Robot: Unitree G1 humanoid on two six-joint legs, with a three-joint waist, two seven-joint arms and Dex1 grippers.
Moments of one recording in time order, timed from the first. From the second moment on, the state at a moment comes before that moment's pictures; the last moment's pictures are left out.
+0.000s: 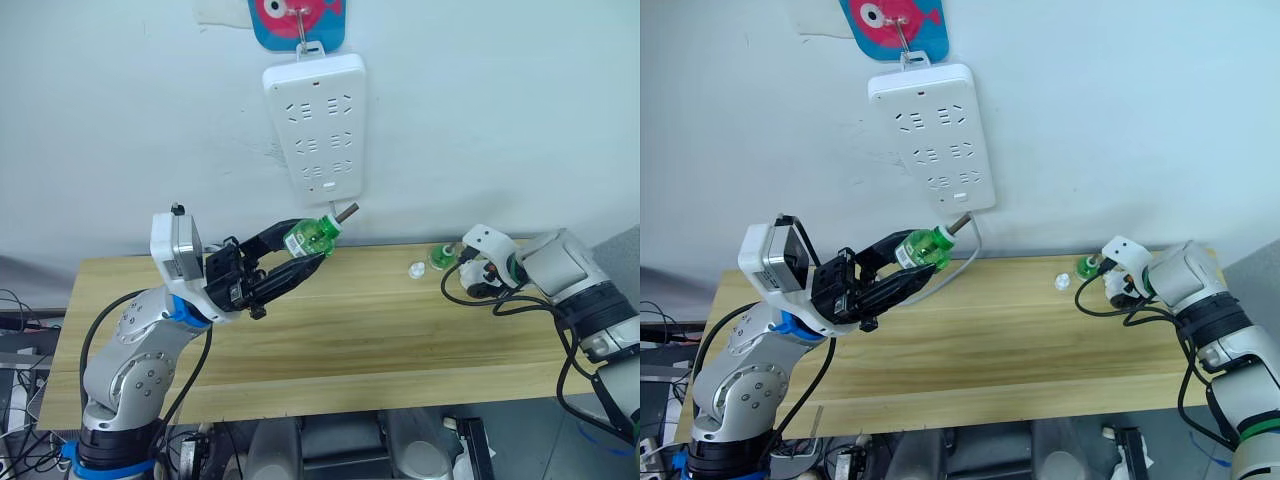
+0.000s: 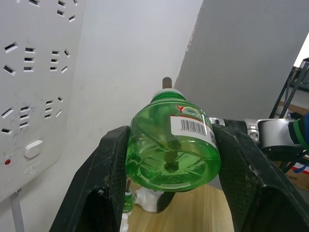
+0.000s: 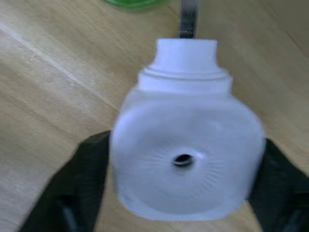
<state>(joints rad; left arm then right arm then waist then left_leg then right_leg) -0.17 0.49 0.16 -0.49 -0.92 0.36 -0.91 -0.80 -0.78 0.48 0.34 -0.12 1.00 0.93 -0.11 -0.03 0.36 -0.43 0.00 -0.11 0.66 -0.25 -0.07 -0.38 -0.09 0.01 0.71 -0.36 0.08</state>
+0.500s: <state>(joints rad) -0.18 0.48 0.15 -0.49 -0.91 0.36 -0.91 -0.80 -0.78 0.47 0.32 -0.13 1.01 0.92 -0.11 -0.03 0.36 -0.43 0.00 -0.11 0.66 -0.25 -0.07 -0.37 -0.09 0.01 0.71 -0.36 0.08</state>
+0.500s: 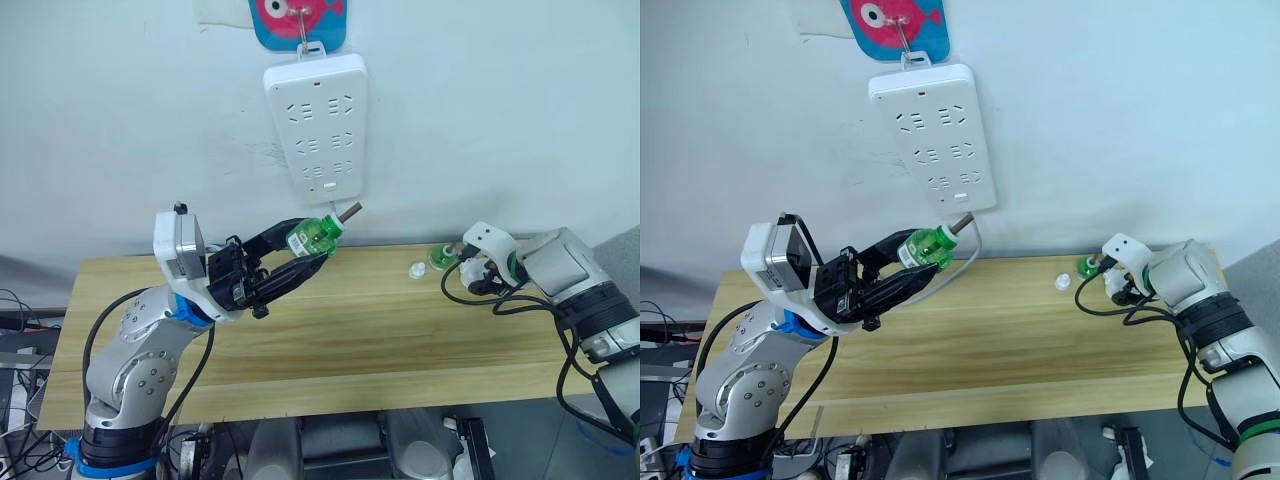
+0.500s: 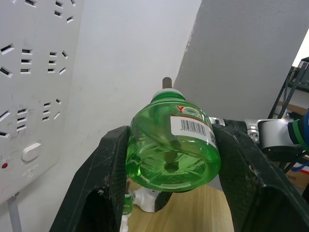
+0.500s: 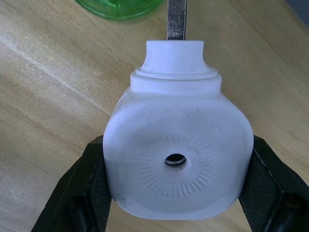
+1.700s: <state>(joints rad) -0.29 0.59 0.14 -0.36 -0.89 0.43 -1.07 -0.67 -0.94 -0.05 -0.26 0.65 1.37 1.20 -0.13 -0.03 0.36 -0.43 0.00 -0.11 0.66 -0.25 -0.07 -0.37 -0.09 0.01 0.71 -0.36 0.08</state>
